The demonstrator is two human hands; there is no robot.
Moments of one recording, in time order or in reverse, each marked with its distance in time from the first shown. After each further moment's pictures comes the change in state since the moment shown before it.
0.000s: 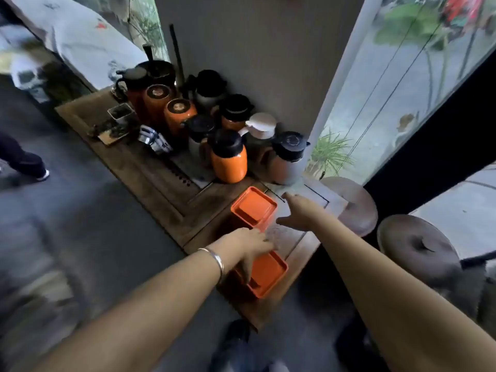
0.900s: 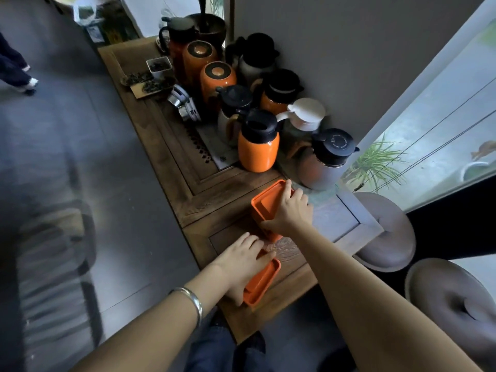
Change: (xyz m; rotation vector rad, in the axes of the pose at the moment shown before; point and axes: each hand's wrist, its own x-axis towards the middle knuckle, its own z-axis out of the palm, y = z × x) left_hand 0.032 -0.001 0.073 -0.037 0.195 -0.276; right_hand 0.094 -0.020 0.061 -0.135 0.125 -0.001
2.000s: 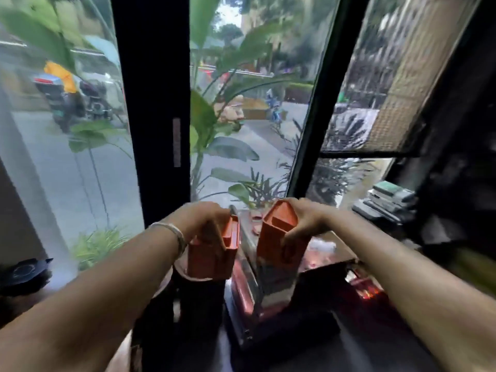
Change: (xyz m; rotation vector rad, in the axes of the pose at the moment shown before) left_hand -0.051 0.334 -0.315 0.088 -0.025 0.621; right_hand -0.589 0.204 -0.198 0.338 0.285 0.840
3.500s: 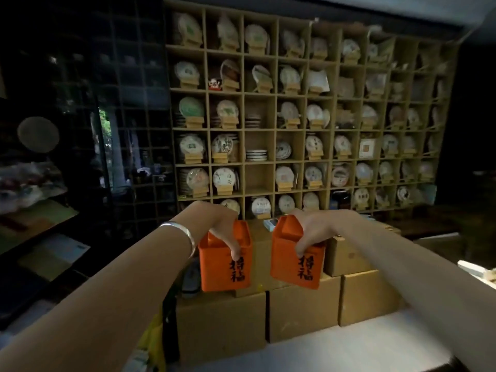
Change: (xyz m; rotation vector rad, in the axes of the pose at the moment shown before) left_hand -0.029 1.264 0.176 0.818 -0.052 1.370; right_hand -0.848 0.743 -0.173 0.213 0.292 1.477
